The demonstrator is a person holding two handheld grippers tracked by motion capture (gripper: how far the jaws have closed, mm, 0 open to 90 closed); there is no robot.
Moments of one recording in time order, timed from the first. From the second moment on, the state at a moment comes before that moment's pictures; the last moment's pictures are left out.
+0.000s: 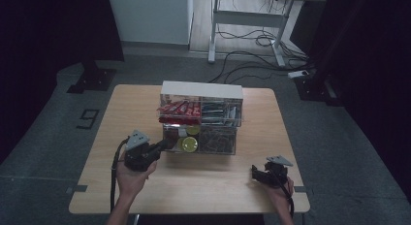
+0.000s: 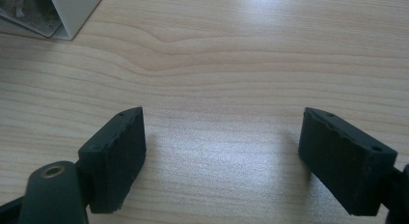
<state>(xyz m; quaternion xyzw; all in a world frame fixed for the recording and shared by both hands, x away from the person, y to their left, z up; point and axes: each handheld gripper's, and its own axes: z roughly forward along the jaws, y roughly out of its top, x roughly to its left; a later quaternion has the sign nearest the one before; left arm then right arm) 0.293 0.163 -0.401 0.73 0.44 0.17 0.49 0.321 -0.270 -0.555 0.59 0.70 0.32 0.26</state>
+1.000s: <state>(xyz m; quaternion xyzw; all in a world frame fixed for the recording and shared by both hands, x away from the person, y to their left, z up) 0.310 0.158 -0.380 0.73 0.44 0.16 0.50 0.321 -0.270 -0.555 0.59 0.70 0.32 0.26</state>
